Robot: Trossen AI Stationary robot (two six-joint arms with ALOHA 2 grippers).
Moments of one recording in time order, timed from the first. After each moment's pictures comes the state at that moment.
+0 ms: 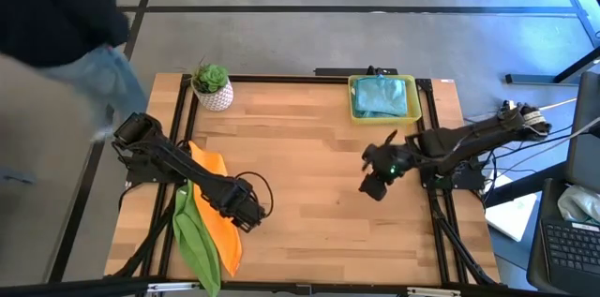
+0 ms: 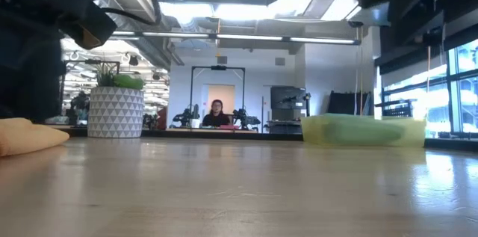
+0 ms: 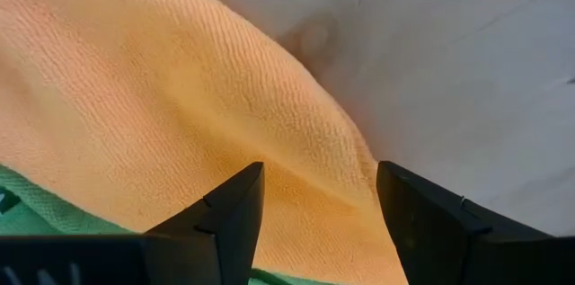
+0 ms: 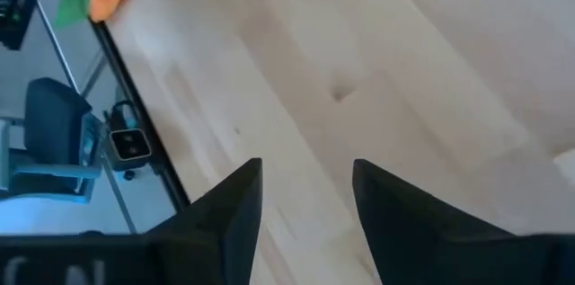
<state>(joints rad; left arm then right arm) -0.51 1.68 1.11 -1.02 0.11 -1.51 0.25 1.13 0.85 -0.64 -0.12 1.02</state>
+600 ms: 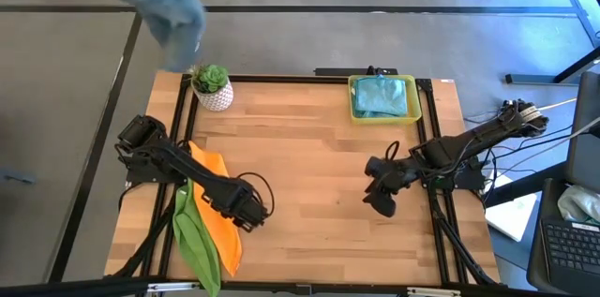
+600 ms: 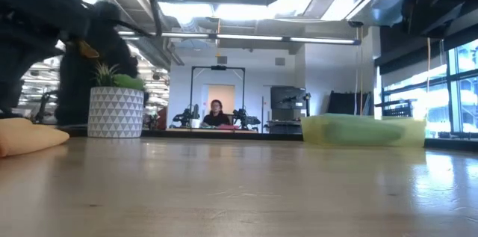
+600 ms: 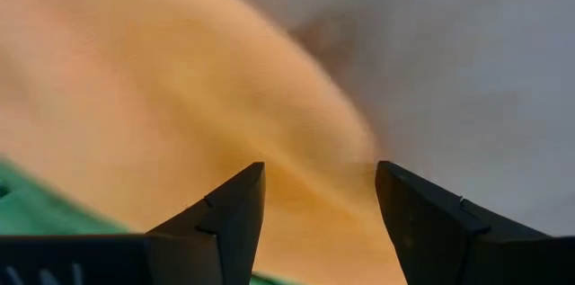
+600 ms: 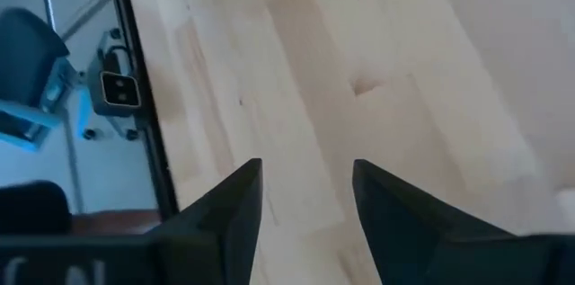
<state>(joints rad) -0.50 1.72 1.11 -1.02 0.15 -1.54 0.40 1.13 0.85 -0.62 -0.02 0.88</state>
